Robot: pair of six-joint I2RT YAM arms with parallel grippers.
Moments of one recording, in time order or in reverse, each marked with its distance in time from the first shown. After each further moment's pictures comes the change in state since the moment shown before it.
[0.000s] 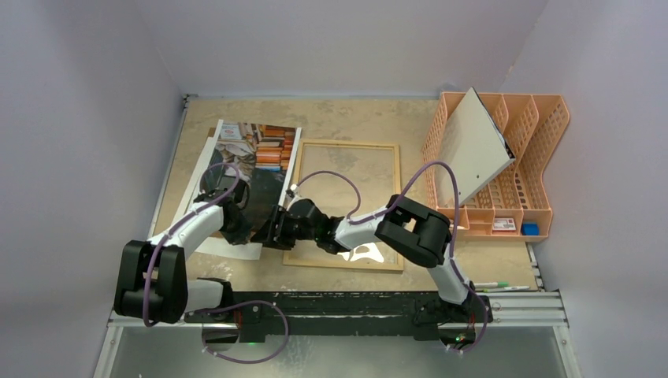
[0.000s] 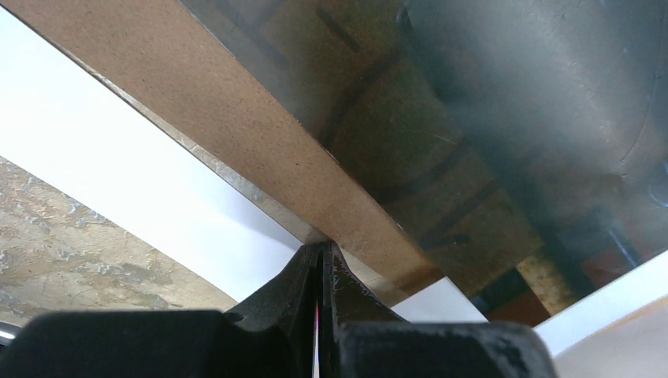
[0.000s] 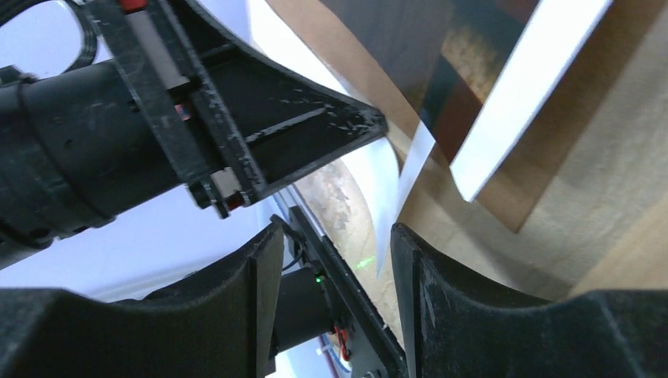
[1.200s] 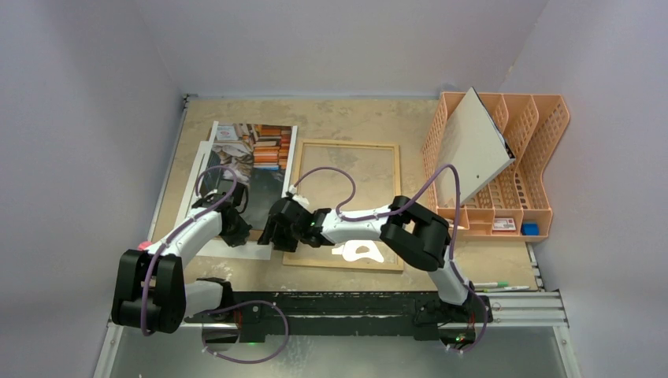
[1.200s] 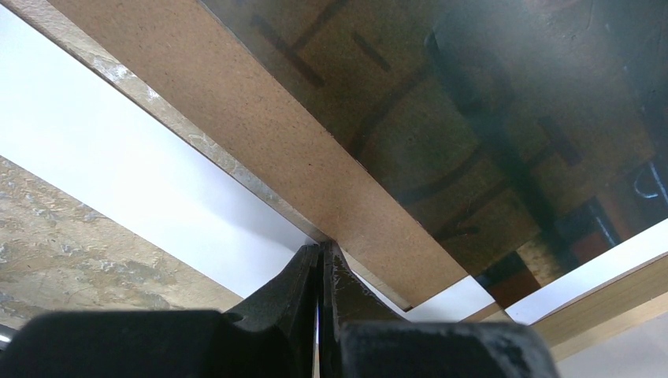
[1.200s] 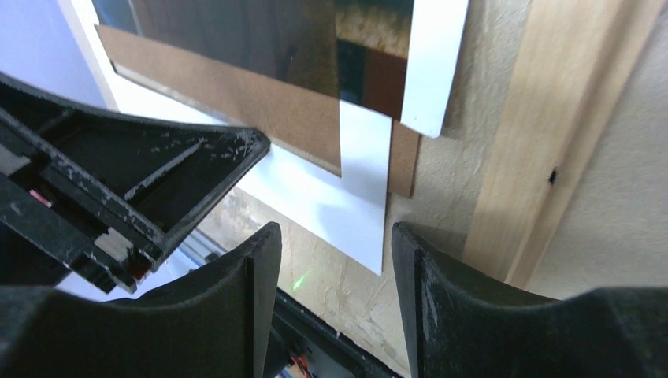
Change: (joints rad) left arm 0.000 -0.058 -0.031 0.015 -0.038 -0.046; right arm 0.038 -0.008 0.231 -0.598 0.201 -0.002
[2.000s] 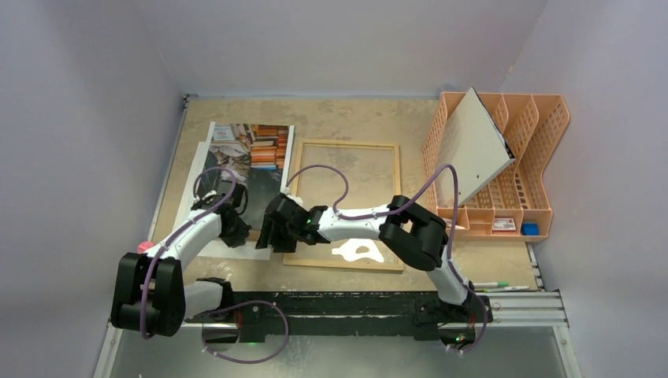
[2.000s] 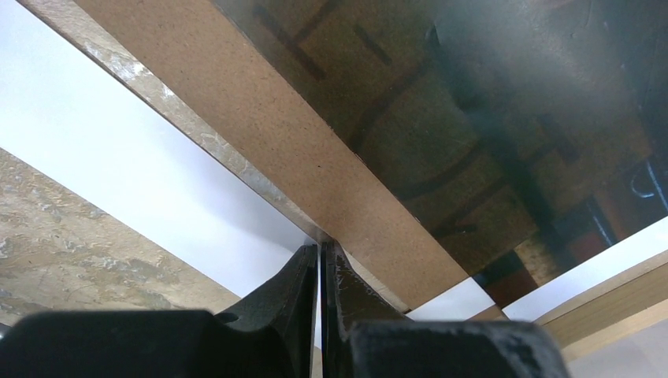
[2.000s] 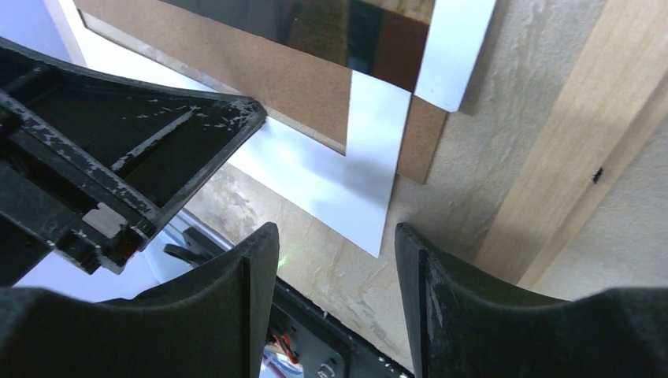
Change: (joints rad) left arm 0.000 -0.019 -0.011 0.001 -0.022 -0.034; right arm 0.007 0.021 0.081 -0.117 -0.042 -0.093
